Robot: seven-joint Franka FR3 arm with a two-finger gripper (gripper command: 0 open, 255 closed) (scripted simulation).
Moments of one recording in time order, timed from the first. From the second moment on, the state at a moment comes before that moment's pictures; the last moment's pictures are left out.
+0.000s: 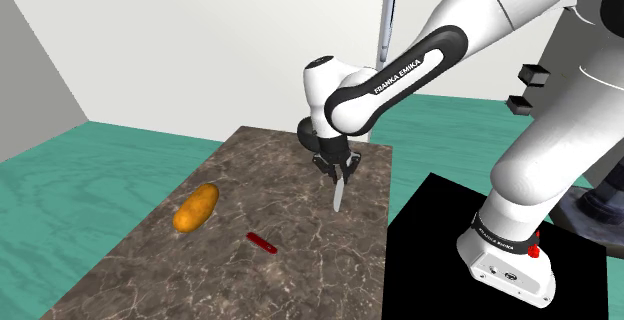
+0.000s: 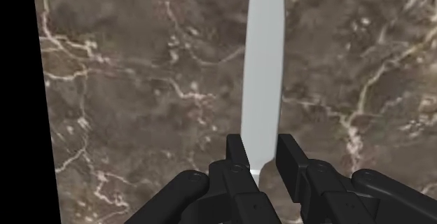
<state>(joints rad) -0.25 -0.15 0.69 -2.43 0.09 2.14 1.43</state>
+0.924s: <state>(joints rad) -0.24 -0.26 0.65 -2.36 0.14 1.98 1.38</state>
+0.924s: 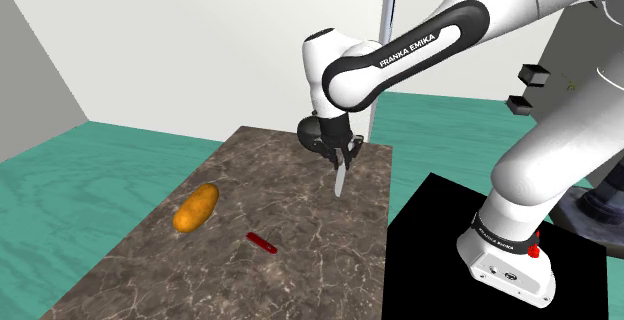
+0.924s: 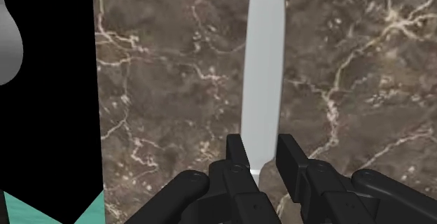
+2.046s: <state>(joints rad) -0.24 -0.34 0.61 -2.20 0.16 1.74 1.35</state>
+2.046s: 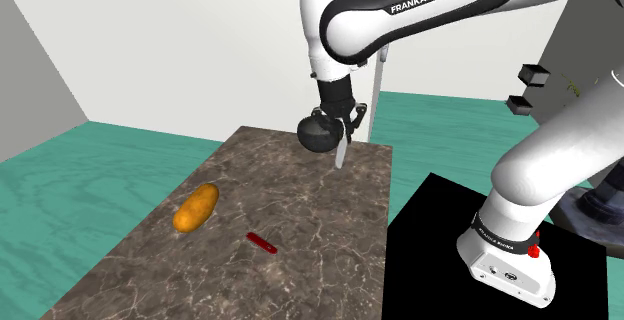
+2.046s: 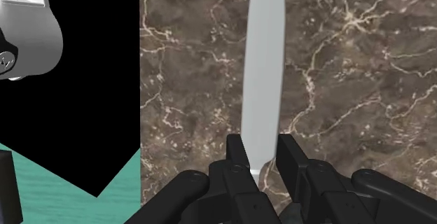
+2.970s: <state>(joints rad) -0.33 -0.06 0.58 -1.88 -0.01 1.66 1.31</state>
